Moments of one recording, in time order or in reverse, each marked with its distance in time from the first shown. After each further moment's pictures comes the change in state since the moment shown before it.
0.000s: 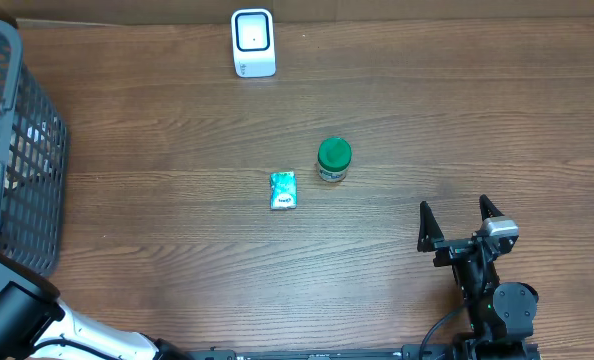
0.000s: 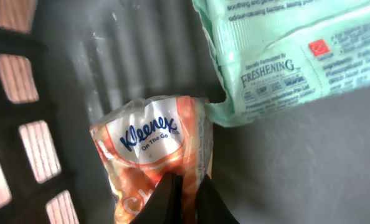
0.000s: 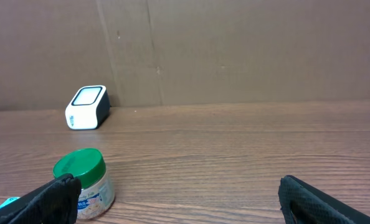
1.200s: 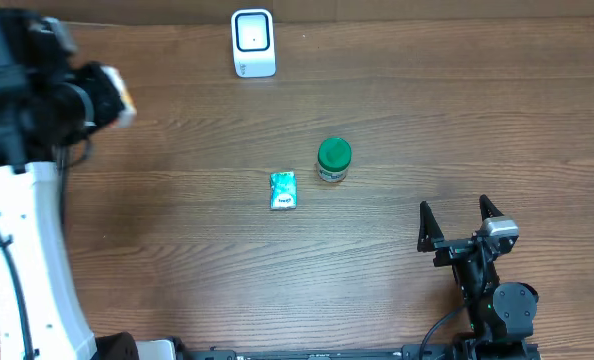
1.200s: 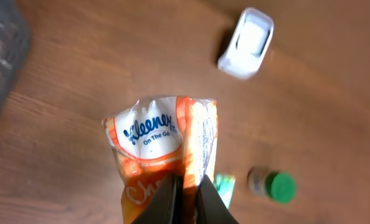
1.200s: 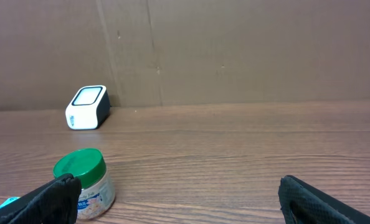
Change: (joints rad) left arm -0.786 -0.457 0.491 -0.519 0.397 0.105; right arm 0.000 0.000 0.000 0.001 0.000 0.000
